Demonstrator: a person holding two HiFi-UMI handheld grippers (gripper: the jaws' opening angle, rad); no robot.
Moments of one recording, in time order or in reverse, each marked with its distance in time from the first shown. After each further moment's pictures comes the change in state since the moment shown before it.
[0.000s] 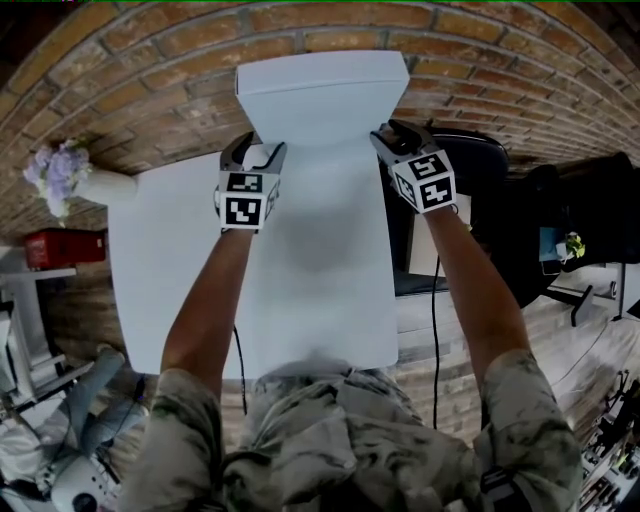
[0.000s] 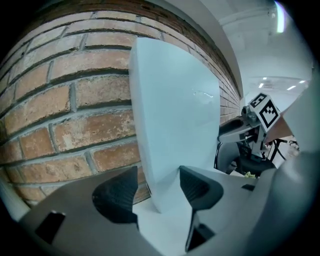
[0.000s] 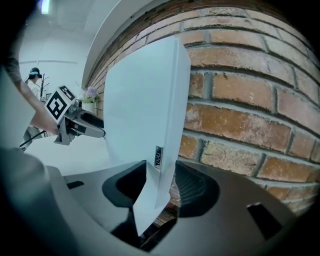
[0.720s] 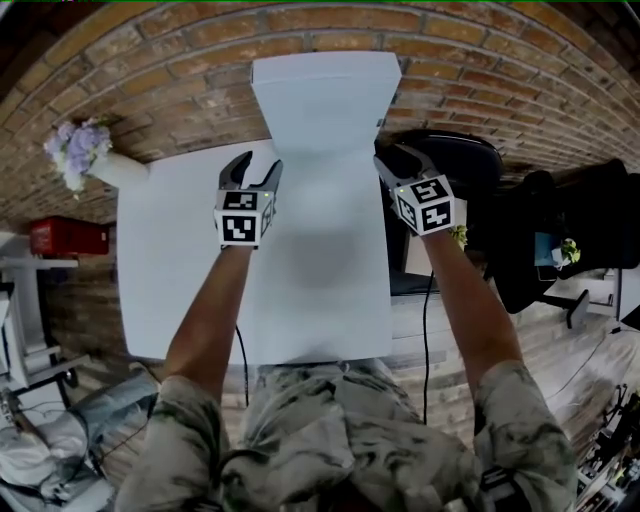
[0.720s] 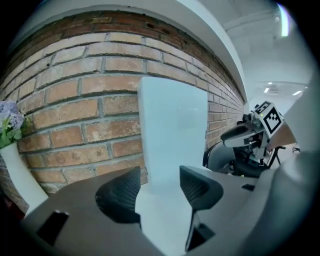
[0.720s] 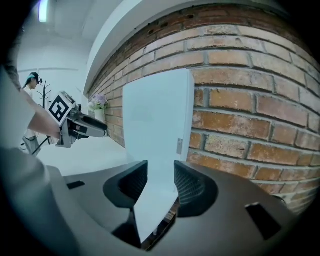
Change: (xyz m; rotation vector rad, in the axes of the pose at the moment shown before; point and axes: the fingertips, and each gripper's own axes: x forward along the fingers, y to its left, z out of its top) left arm -0.083 -0.020 -0.019 -0.058 -0.018 0.045; right arm -0.073 0.046 -0.011 0.050 -0.022 0.024
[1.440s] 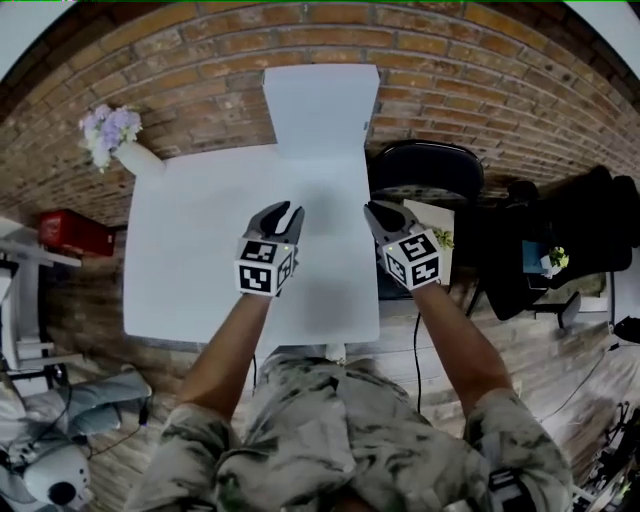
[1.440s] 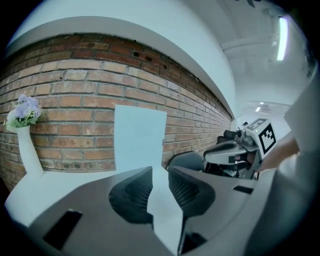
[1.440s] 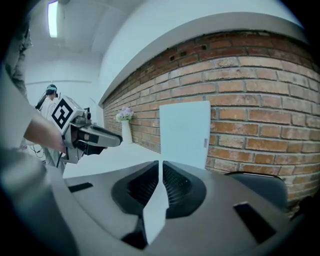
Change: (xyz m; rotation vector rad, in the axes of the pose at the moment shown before) left arm -0.151 -0.142 -0.013 -0.108 -0.072 -0.140; right arm -0.154 0.120 -0.013 0.025 -0.073 0.113
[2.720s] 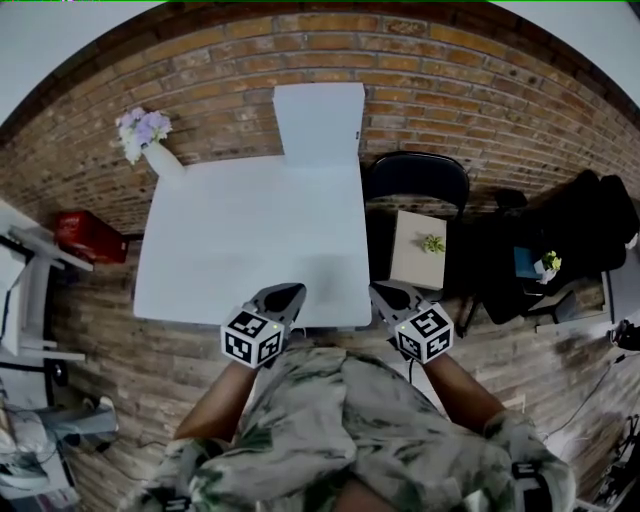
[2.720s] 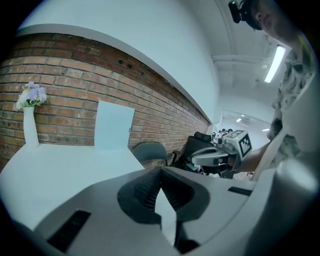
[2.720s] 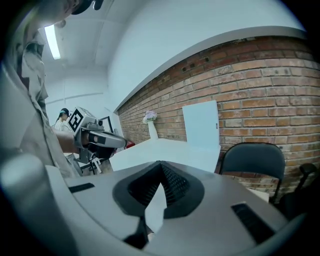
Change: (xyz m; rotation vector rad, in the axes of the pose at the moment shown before) left arm -0.200 -0.169 -0.060 -0.083 0.063 -0.238; right arm -0.214 0.148 -0.049 0.117 0.023 0.167
